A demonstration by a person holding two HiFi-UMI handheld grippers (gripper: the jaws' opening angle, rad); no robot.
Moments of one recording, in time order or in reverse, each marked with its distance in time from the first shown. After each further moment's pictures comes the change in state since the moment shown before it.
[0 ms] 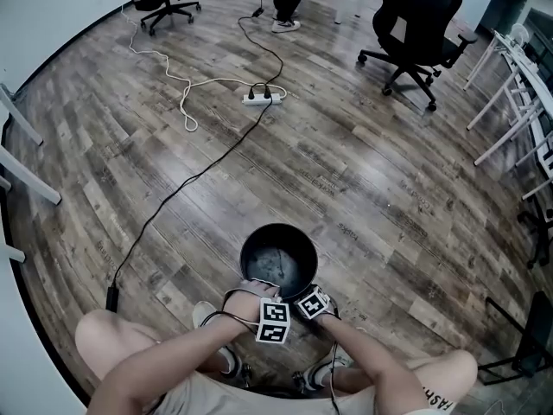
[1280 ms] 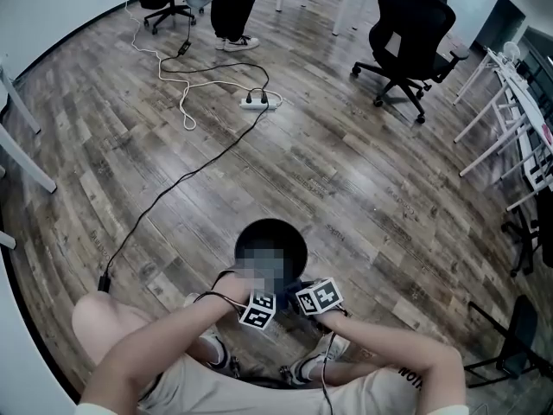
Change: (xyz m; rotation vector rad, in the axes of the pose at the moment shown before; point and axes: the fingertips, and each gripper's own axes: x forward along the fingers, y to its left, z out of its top) left arm 0.004 -0.009 -0.019 0.201 0.043 -0.005; right arm -0.177 0.054 0.086 0.206 -0.077 0.150
